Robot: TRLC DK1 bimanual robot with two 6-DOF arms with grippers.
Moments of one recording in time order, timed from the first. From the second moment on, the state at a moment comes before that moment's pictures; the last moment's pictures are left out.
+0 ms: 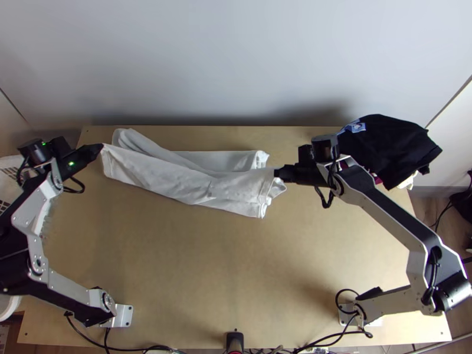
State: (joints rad) left arm 0.44 1.68 1.12 0.08 0.67 -0.30; right arm 0.41 1.55 1.20 -0.40 -0.34 0.42
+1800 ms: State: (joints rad) left arm 0.42 1.84 1.22 -0.13 0.55 -0.11; right arm 0.38 1.55 1.16 -0.45 -0.27 0.40
